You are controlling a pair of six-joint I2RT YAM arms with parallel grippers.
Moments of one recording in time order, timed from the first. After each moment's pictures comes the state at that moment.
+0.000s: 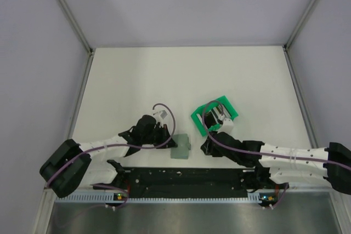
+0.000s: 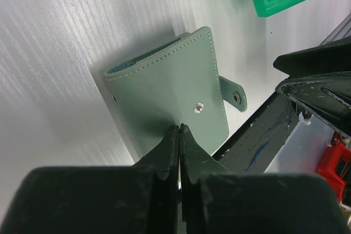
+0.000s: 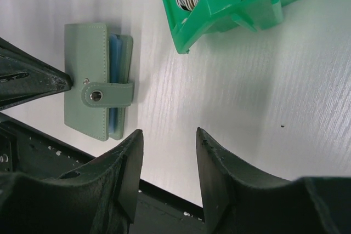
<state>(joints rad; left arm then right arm) -0.72 1.20 0.32 0.19 0.38 -0.79 1.18 0.96 0.38 -0.20 0.39 1.06</state>
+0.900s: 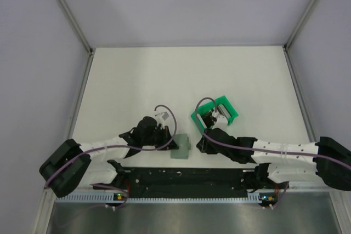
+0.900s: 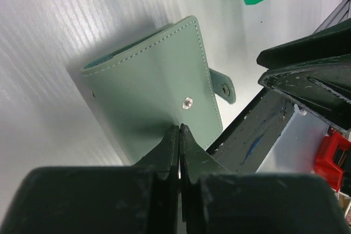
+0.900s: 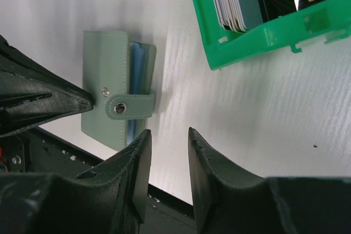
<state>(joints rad) -0.74 1.20 0.31 0.23 0.40 -0.80 1.15 1.08 0.44 -0.14 0.34 1.04</state>
